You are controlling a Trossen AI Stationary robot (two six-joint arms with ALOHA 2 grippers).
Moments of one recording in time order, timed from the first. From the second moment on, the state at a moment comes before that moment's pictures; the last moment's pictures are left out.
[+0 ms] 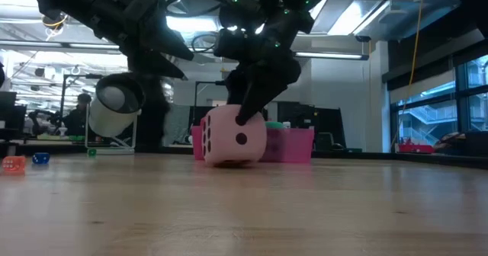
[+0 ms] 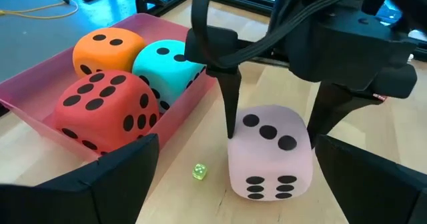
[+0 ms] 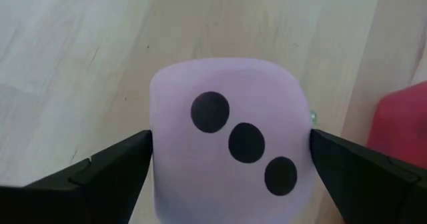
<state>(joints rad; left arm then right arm) -0.13 1.00 0.52 0.10 -0.39 -0.31 -0.05 2.05 1.55 -0.64 -0.16 -0.40</state>
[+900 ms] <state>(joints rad) -0.13 1.00 0.52 0.09 -0.39 -0.32 -0.03 2.02 1.54 -0.67 -0.11 -0.35</state>
